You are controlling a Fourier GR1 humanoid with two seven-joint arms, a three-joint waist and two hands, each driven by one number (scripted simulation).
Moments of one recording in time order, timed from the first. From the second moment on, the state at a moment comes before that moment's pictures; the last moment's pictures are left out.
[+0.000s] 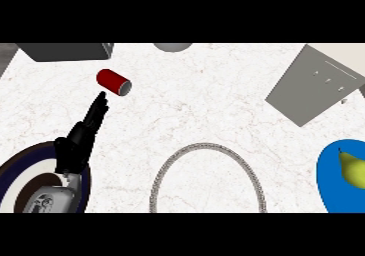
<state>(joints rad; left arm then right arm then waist) -0.13 0.19 -0.12 -1.49 -0.03 0.10 0.05 0.27 -1.06 -0.48 -1.85 -0.42 0.31 -0.33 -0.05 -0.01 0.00</state>
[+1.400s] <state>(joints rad) -0.19 0.13 -0.10 -1.43 -0.09 0.05 0.02 -0.41 -1.16 -0.39 -1.33 -0.24 0.25 -0.22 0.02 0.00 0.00</state>
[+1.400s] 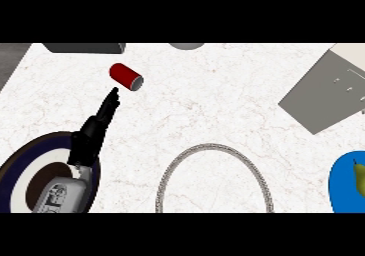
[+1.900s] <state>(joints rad) -0.18 0.12 -0.10 -1.44 -0.10 0.04 0.02 -0.61 -1.01 -0.21 -1.20 0.00 0.07 -0.36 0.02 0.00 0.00</state>
